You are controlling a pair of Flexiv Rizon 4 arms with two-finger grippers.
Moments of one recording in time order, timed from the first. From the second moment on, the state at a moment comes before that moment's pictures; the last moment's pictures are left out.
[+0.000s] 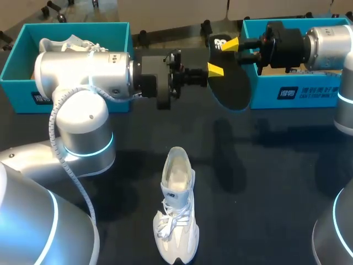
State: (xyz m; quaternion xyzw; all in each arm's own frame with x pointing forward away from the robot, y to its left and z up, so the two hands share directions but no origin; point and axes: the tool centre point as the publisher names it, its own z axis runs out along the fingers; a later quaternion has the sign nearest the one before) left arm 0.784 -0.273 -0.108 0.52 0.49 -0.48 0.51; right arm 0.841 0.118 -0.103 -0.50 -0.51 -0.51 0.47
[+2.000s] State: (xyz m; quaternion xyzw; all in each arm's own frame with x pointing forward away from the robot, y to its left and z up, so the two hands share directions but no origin) left arm 0.769 -0.139 -0.137 0.31 0.76 -0.56 0.12; right arm 0.800 0.115 -0.113 -0.48 -0.53 -0.52 0.47
